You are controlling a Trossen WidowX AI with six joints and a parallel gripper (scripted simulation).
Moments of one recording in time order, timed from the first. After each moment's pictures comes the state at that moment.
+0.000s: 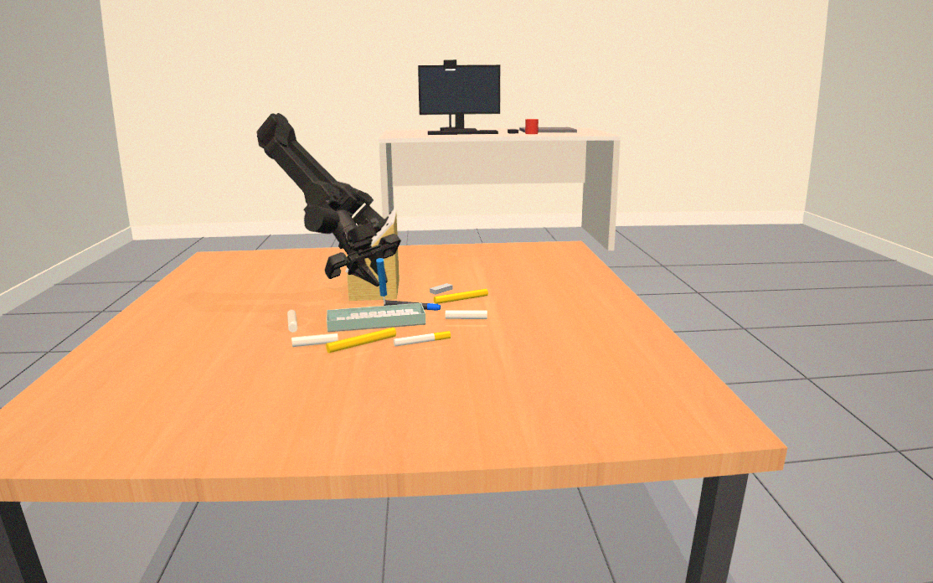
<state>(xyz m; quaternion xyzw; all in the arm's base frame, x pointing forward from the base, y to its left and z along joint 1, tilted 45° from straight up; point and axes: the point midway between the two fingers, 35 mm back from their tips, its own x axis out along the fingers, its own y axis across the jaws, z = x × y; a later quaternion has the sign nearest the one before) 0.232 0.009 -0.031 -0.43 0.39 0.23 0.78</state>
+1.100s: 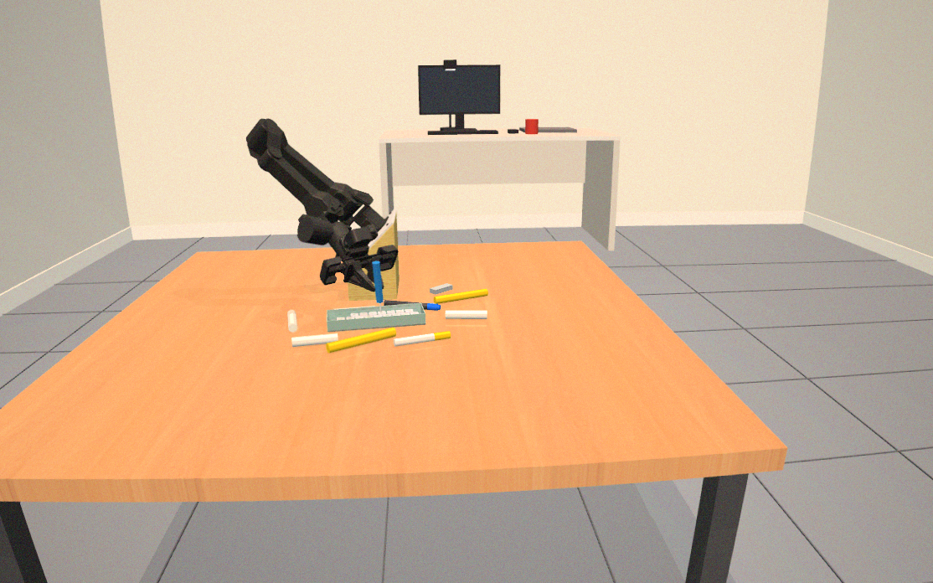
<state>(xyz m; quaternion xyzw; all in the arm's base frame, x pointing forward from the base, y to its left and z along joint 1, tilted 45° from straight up) 0.264 0.009 -0.033 -0.46 0.30 0.27 0.79</state>
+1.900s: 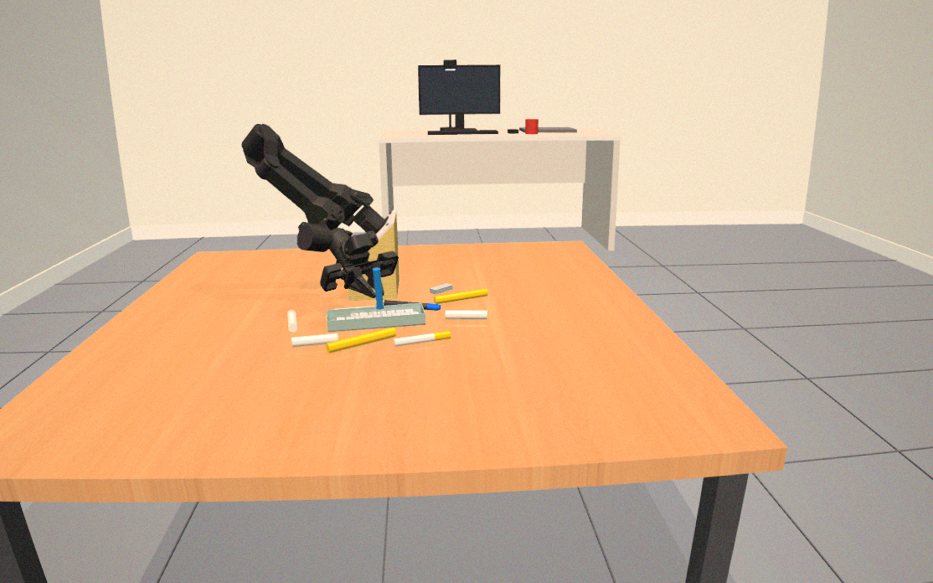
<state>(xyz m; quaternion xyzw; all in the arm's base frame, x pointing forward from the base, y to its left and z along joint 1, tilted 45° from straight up) 0.267 -0.001 -0.044 -0.46 0.30 0.27 0.79</state>
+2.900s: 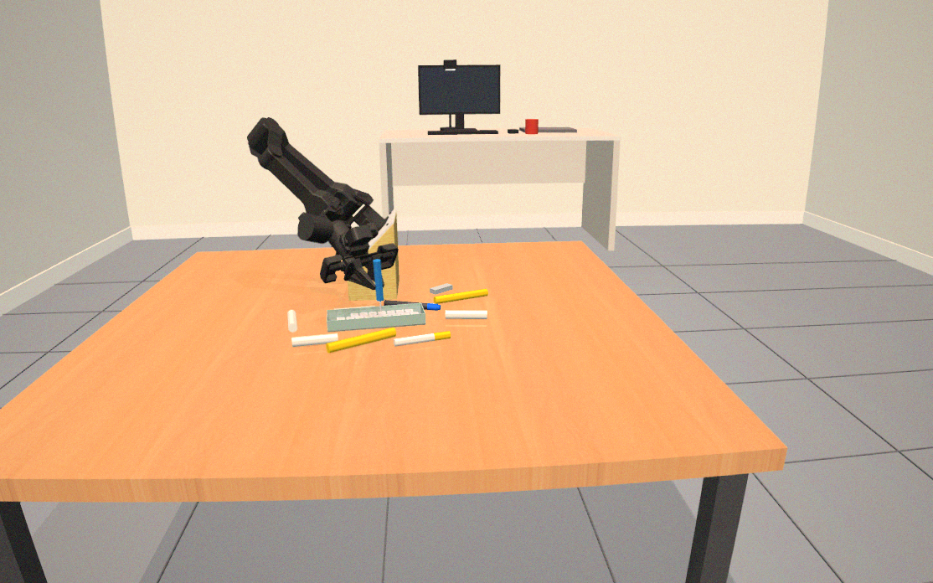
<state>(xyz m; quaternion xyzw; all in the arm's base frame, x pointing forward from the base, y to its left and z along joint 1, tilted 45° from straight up) 0.265 0.013 -0.031 -0.46 0.30 0.27 0.79</state>
